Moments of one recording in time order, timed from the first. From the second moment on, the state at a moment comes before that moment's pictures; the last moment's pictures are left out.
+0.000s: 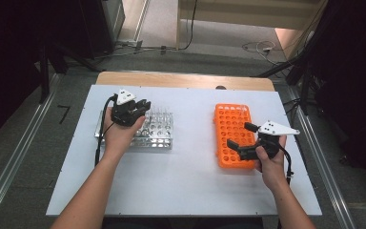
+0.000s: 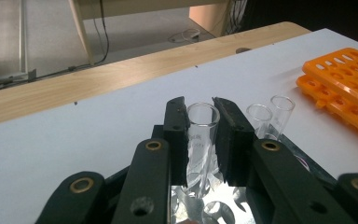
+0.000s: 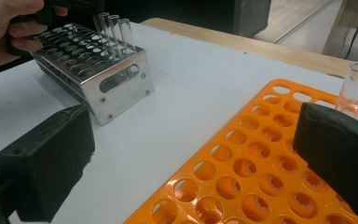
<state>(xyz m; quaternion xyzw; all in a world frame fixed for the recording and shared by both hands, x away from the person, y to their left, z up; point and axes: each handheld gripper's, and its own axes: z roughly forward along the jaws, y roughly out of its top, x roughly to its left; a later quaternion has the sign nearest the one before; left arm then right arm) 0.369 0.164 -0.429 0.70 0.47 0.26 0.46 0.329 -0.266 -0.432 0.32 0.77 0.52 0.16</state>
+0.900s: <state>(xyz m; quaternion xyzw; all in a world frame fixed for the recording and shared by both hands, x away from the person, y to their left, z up) 0.358 0.164 -0.426 0.70 0.47 0.23 0.48 0.331 -0.270 -0.433 0.33 0.77 0.52 0.16</state>
